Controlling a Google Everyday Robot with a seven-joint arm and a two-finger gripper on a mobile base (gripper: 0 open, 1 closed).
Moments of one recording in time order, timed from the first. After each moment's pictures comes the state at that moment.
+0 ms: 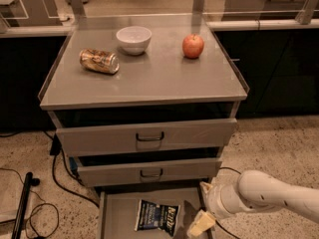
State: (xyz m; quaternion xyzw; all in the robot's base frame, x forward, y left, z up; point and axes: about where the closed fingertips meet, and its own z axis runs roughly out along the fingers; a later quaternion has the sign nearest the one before) arm 0.422 -0.136 0.464 -0.52 0.80 0.20 0.23
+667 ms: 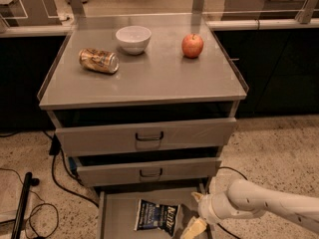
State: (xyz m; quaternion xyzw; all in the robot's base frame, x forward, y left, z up) arm 0.430 -0.114 0.372 -0.51 0.79 0.27 0.22
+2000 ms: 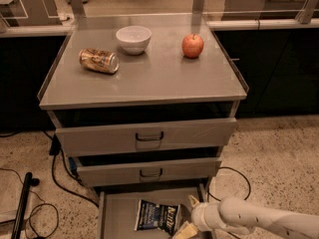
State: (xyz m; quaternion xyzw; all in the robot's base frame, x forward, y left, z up) arm 0.449 -0.099 0.302 -0.48 0.79 0.23 0.29
